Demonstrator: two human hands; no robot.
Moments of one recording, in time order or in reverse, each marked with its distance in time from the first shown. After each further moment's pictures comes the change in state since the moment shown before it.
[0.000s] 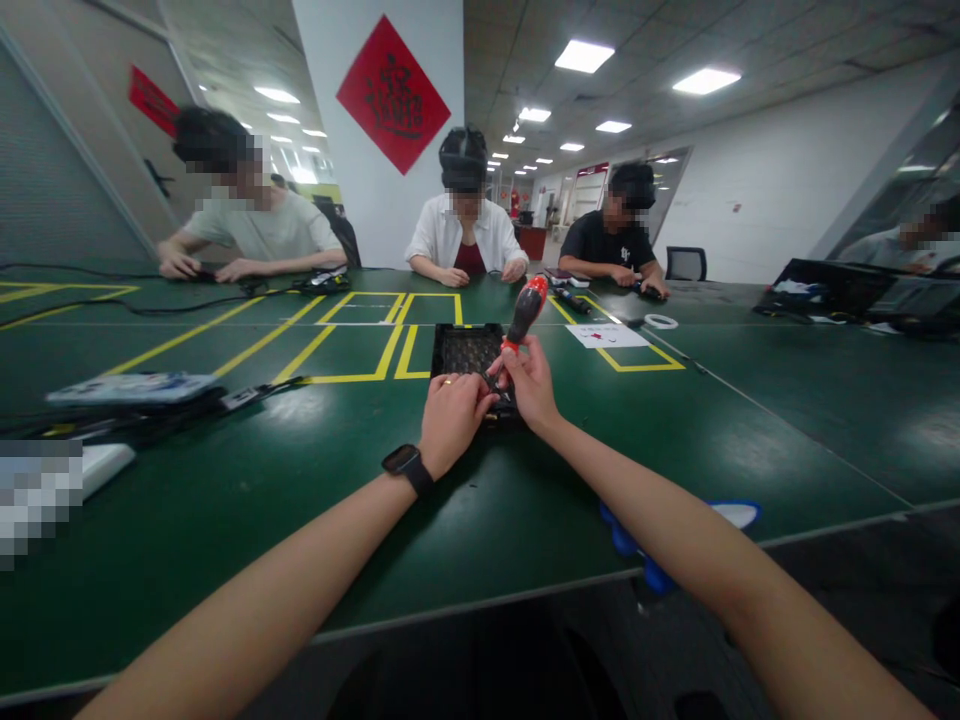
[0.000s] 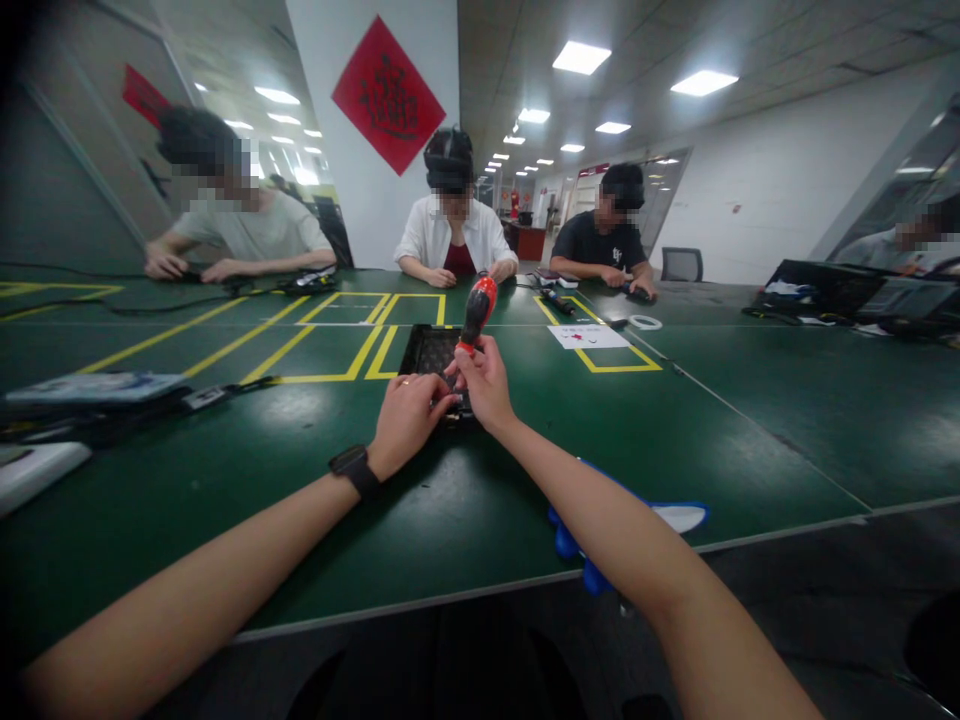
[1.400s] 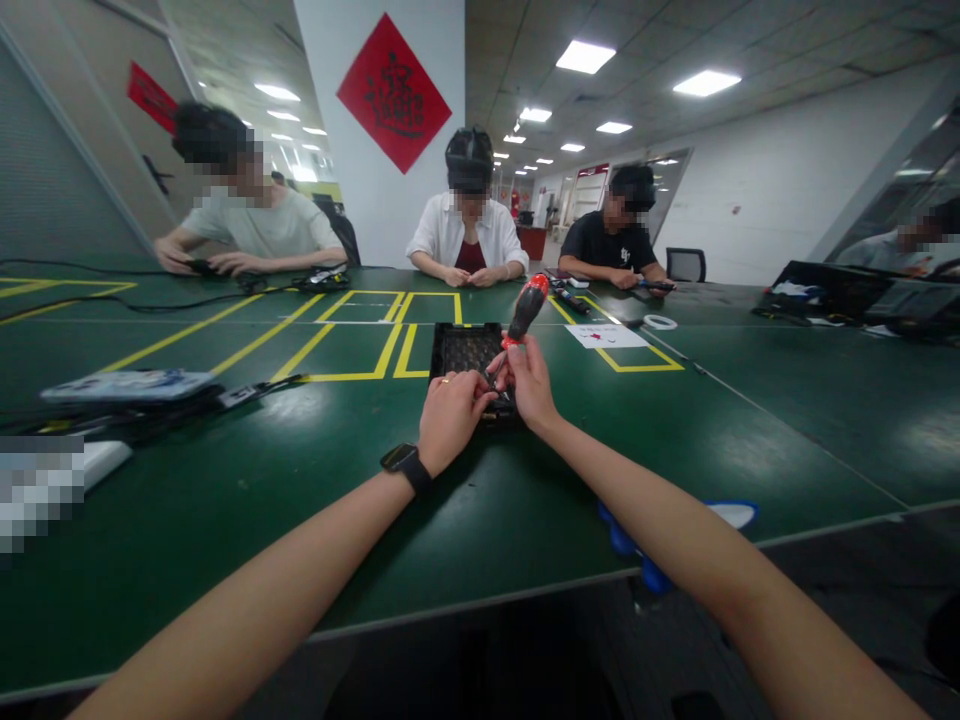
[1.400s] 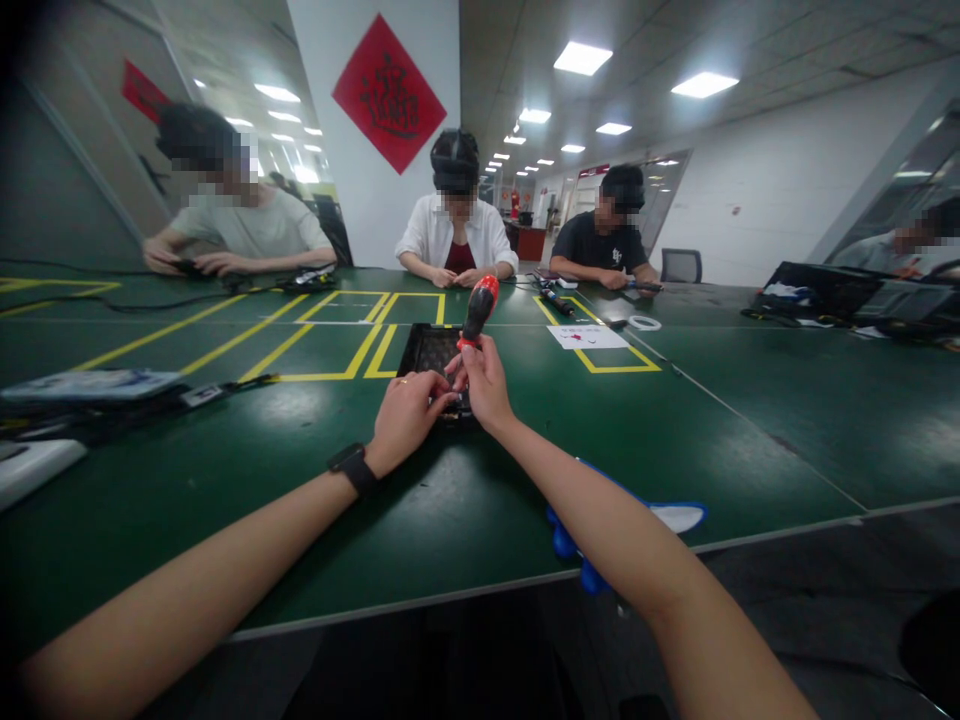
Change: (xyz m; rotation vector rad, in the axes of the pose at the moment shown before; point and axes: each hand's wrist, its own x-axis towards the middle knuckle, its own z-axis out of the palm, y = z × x) left_hand 0.001 -0.002 0.001 -0.075 0.000 -0.031; right_hand 0.000 0.003 -0.001 -0.001 0.004 0.026
